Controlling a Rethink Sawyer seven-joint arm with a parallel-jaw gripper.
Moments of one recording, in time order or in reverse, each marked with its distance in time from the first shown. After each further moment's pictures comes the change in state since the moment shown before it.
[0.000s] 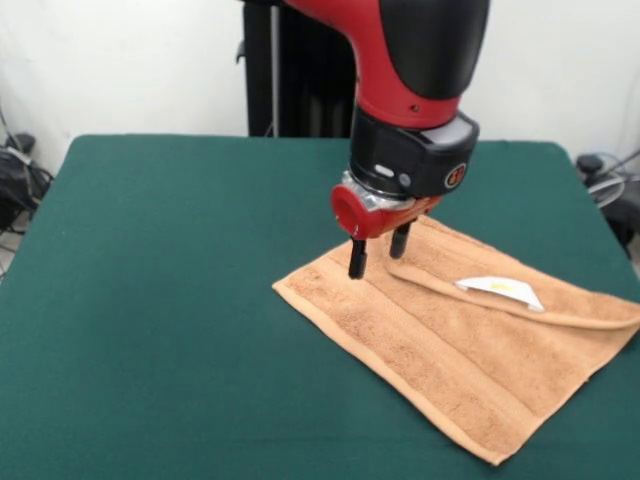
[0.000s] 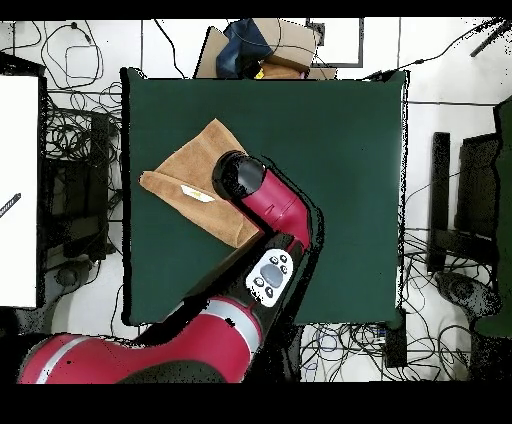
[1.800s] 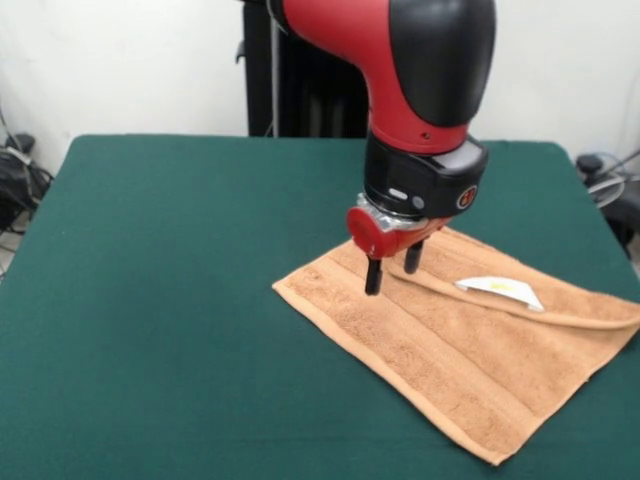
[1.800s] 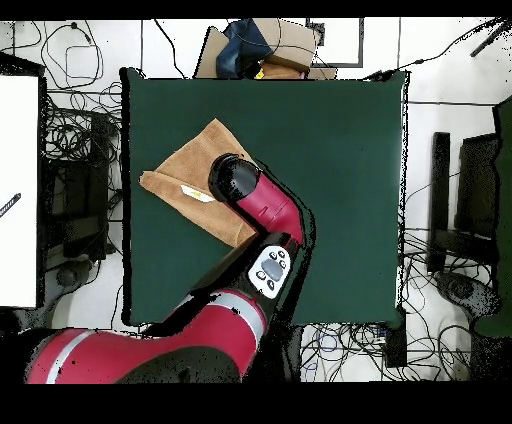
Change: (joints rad) arm -0.010 0.011 0.070 0.016 -0.004 -0.053 0.000
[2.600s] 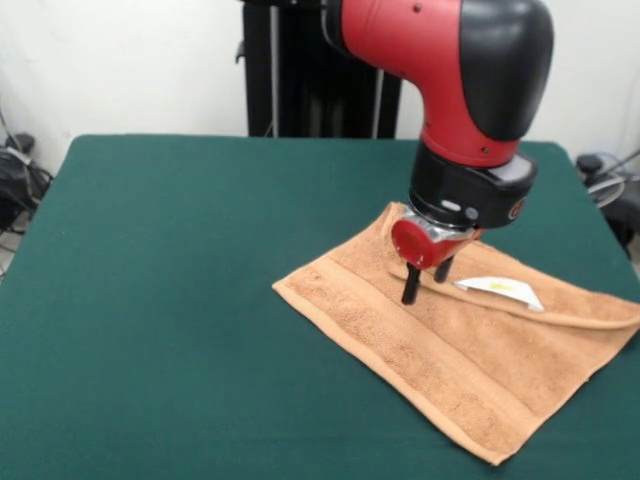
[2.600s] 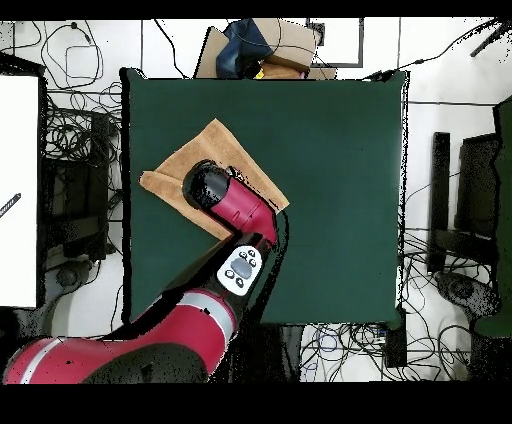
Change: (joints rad) arm 0.077 0.023 0.009 0.010 0.000 -0.087 0.000
